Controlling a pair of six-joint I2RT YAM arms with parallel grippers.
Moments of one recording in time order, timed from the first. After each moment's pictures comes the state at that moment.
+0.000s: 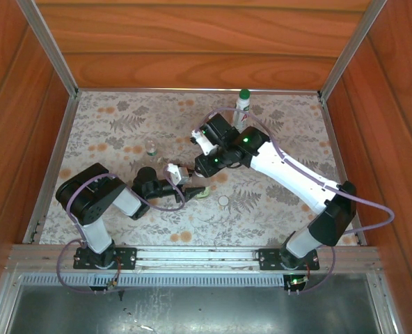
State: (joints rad) left arm -0.68 1.75 0.33 1.31 0.65 0.03; right arm 0.89 1.56 1.52 -1.03 -0.13 0.15
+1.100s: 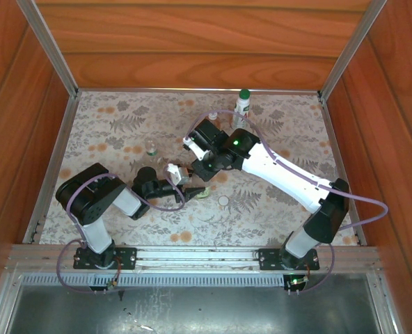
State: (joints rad) left arm -0.68 1.75 0.33 1.31 0.66 0.03; right arm 0.97 1.61 1.59 -1.11 0.04 0.08
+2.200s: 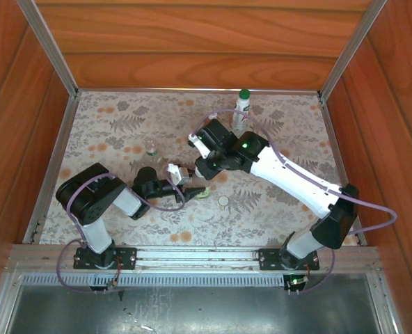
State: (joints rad) left arm -0.68 1.75 0.34 1.31 0.66 0.03; right arm 0.95 1.54 1.52 -1.02 0.01 0.11
